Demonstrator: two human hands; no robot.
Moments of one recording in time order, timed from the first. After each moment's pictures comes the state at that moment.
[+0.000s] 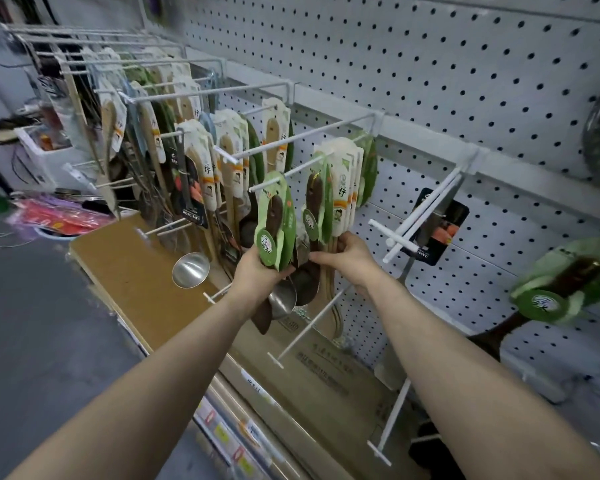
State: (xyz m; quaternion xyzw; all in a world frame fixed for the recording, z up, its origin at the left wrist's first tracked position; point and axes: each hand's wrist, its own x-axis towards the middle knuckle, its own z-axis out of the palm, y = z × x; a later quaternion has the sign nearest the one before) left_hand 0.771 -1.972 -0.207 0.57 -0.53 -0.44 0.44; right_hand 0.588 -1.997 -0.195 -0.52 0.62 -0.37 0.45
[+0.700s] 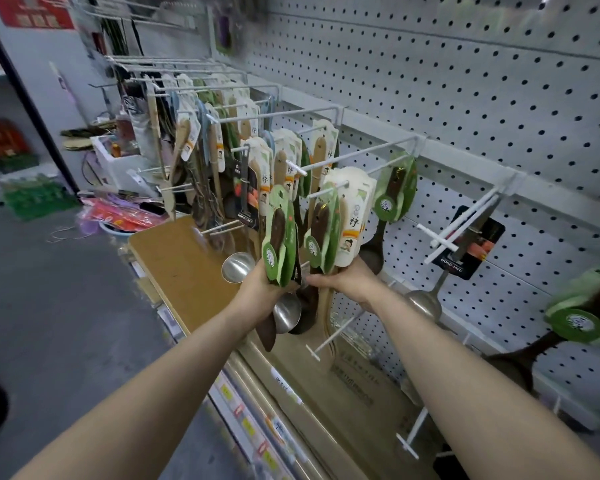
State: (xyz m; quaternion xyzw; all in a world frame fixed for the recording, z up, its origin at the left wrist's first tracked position) left_hand 0.831 -1.911 -0.177 0.52 -0.59 -0.44 0.42; right_hand 0.647 -1.964 -0.182 -0.62 0.57 -0.29 0.45
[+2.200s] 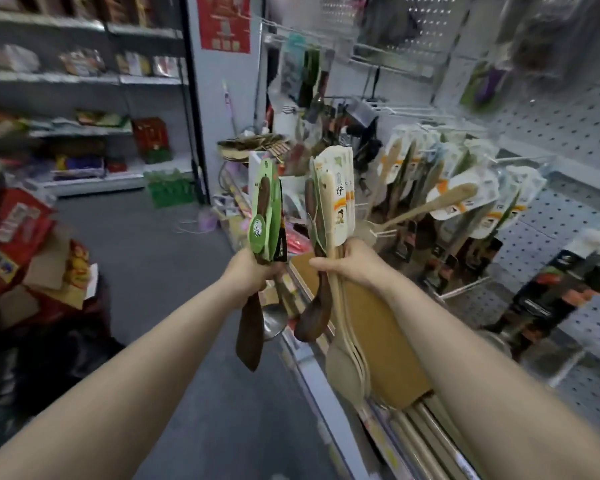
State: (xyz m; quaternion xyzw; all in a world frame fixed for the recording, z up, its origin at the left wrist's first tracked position) left_hand 1.354 -1.936 -0.155 0.66 -0.43 -0.41 0.47; right_hand 1.160 -2.011 -0.117 -0.77 0.49 -0.18 0.37
